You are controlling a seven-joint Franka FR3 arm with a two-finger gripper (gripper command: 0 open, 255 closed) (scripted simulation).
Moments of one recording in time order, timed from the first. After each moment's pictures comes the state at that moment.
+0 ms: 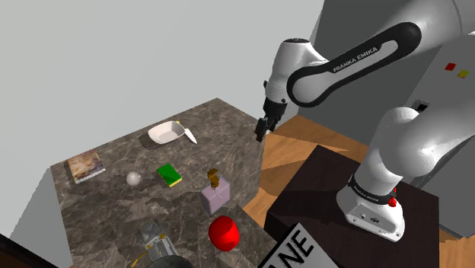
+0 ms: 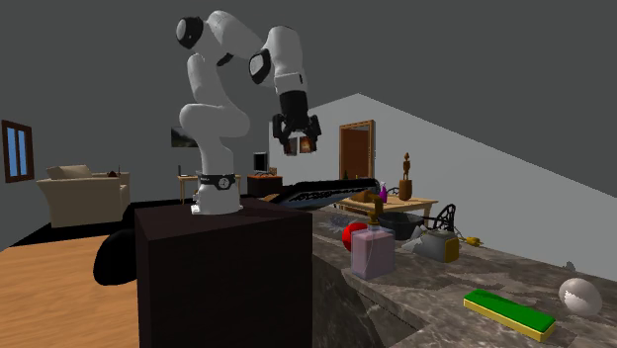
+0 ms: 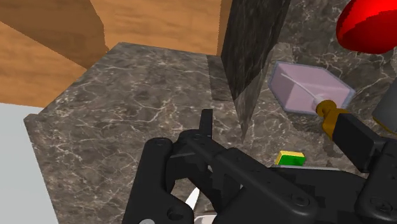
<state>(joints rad) 0.17 -0.50 0.09 -2.77 0.15 2.41 0.10</state>
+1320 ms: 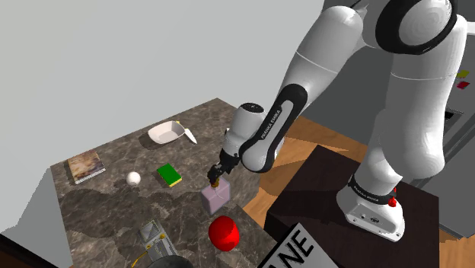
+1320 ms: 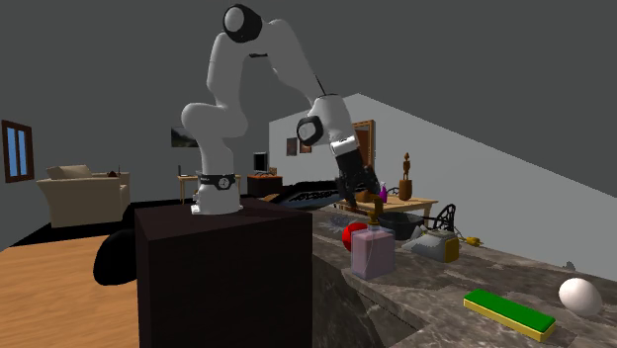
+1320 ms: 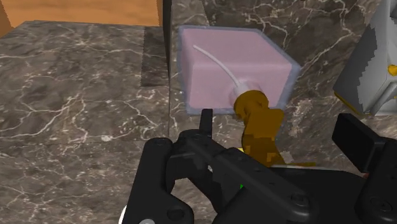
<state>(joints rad) 0.35 0.27 0.23 -2.52 0.36 3.12 0.22</state>
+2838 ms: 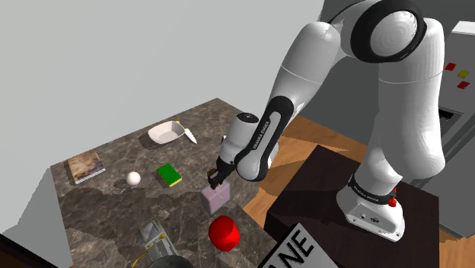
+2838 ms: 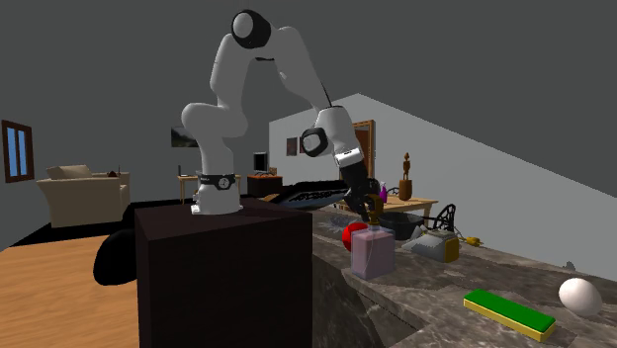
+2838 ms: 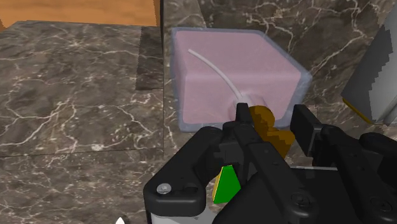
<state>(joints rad) 0.37 0.40 0.23 -2.46 0.35 3.19 0.22</state>
